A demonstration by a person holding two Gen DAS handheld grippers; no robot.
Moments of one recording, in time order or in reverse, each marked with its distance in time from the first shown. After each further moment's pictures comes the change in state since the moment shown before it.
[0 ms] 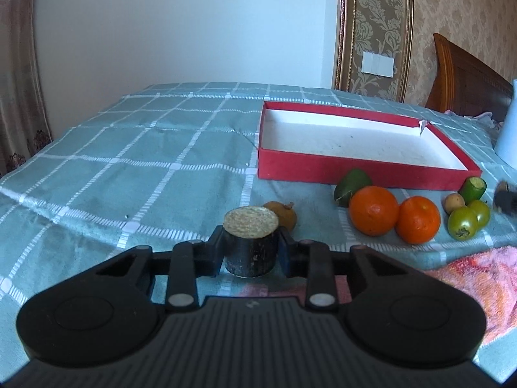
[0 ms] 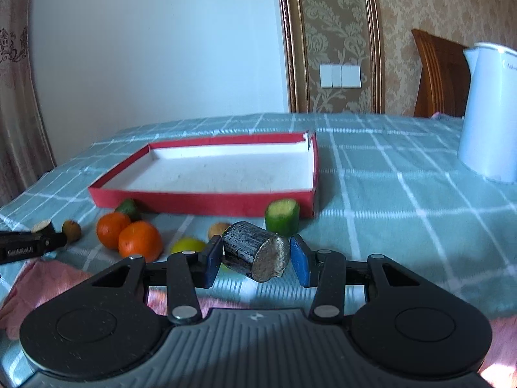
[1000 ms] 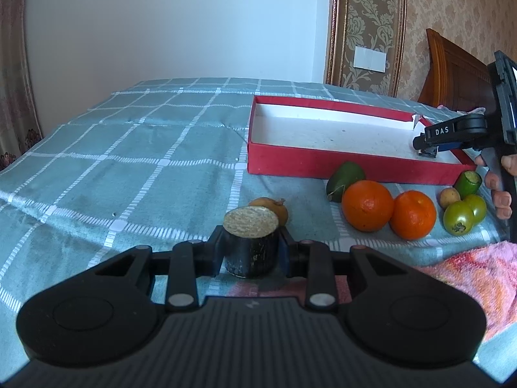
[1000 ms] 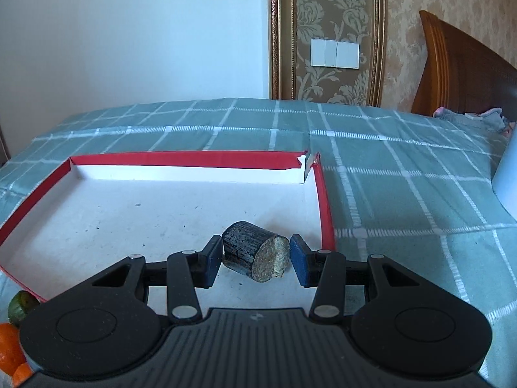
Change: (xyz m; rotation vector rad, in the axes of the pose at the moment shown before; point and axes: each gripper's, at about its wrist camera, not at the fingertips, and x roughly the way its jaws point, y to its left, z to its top) left arm 0.005 -0.001 -0.001 0.009 0.012 -0.029; right arm 0.158 -0.004 0.070 -0.021 0.131 -0.104
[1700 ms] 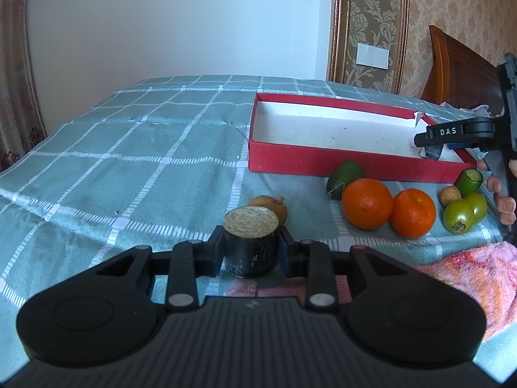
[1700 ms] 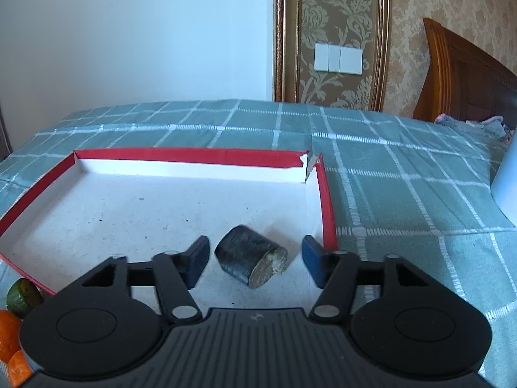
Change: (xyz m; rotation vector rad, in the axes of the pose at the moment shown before) left arm -0.001 -0.003 0.002 0.004 0.014 0.016; right arm -0.009 0.001 -0.005 -0.018 -0.035 0.002
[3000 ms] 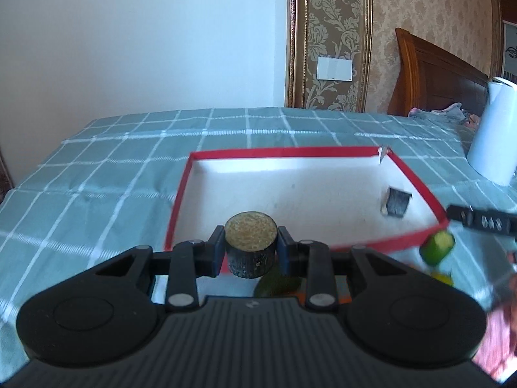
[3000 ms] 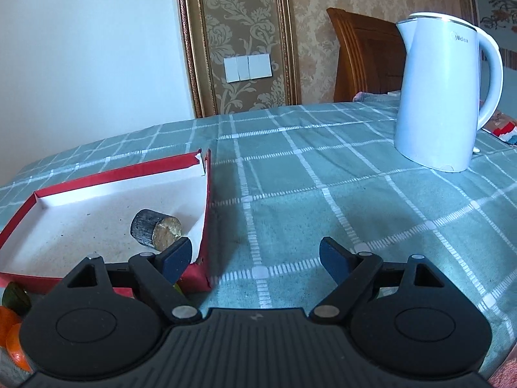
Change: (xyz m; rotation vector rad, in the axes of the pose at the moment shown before) left arm 0.036 -0.059 0.087 0.085 -0.036 -0.101; right arm -0.065 -0.057 -0.040 0.238 -0.052 -0.180
